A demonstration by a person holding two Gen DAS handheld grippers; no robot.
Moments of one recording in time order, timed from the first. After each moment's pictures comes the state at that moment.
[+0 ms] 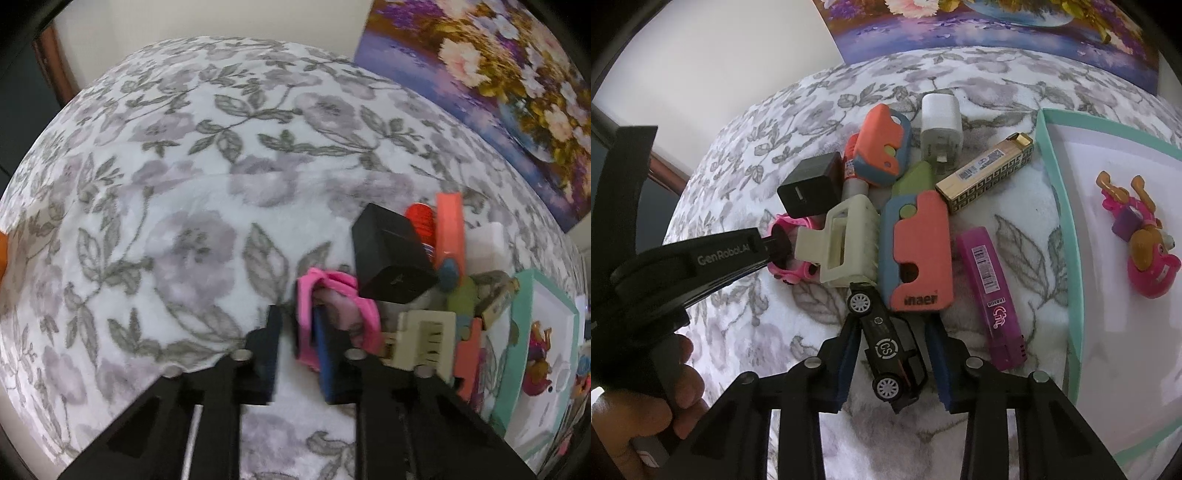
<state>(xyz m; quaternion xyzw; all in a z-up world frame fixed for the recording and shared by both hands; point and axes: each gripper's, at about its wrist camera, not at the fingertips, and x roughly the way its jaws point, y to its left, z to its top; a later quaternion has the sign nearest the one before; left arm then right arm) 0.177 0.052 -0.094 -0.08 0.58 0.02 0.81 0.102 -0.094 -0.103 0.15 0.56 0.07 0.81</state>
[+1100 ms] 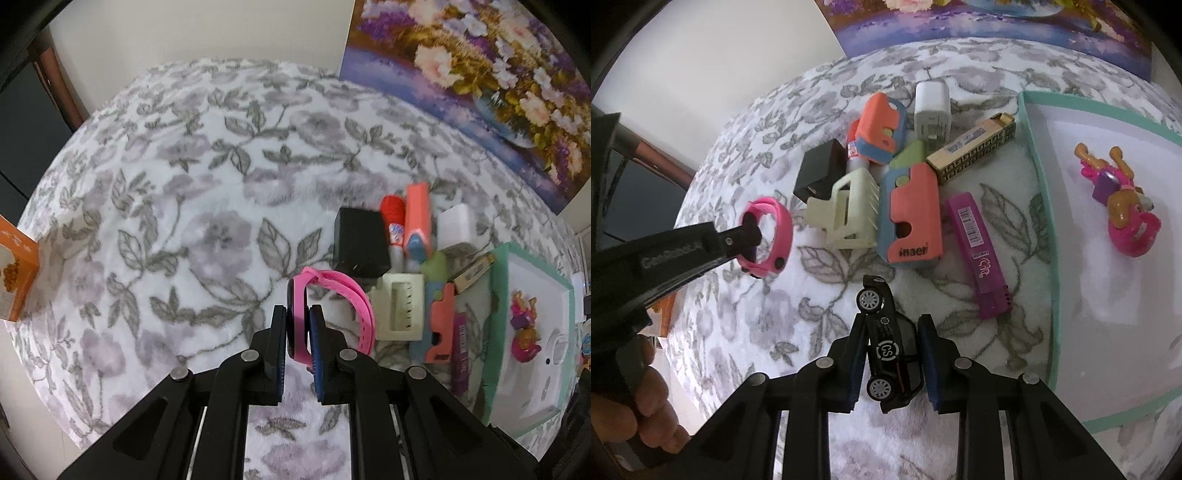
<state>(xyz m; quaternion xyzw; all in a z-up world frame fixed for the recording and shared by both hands) 0.120 0.051 -0.036 -0.05 0.57 0.03 0.82 0.067 -0.112 -0.089 0.16 0.58 0.09 0.80</state>
